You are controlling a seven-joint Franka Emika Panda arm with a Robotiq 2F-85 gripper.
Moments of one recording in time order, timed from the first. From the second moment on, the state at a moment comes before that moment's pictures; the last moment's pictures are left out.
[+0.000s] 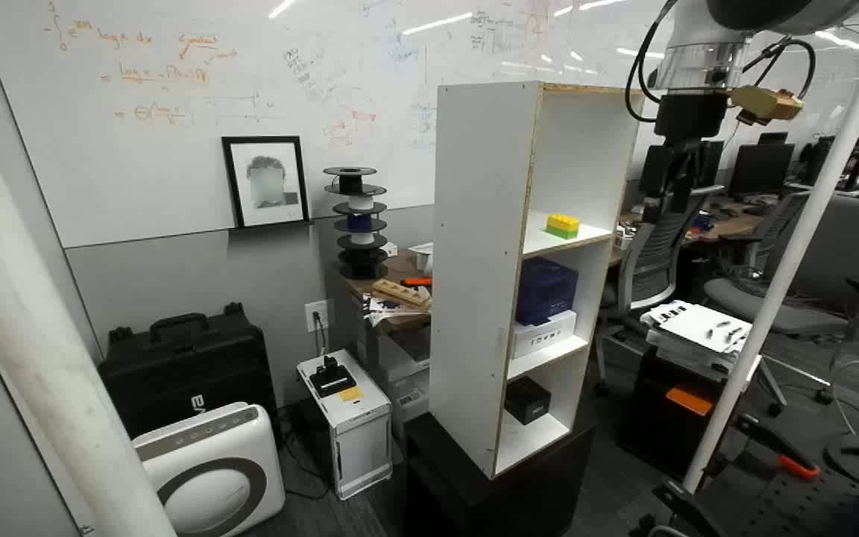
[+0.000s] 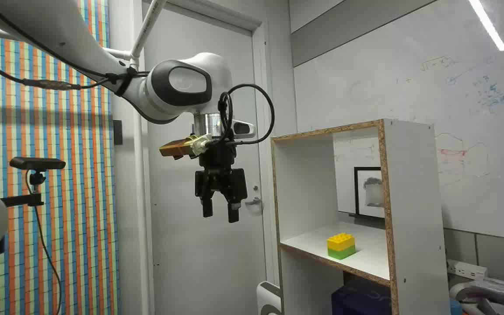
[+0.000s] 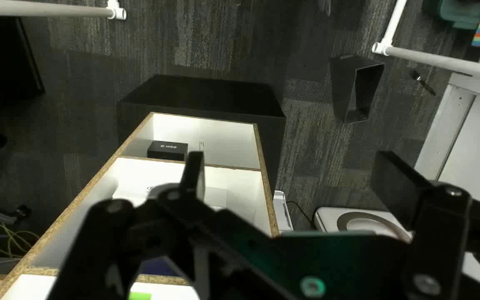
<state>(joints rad) 0.00 -0.51 -0.02 -2.54 -0.07 2.03 -0.13</state>
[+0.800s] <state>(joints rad) 0.00 -0.51 -0.02 -2.54 -0.07 2.08 -0.14</state>
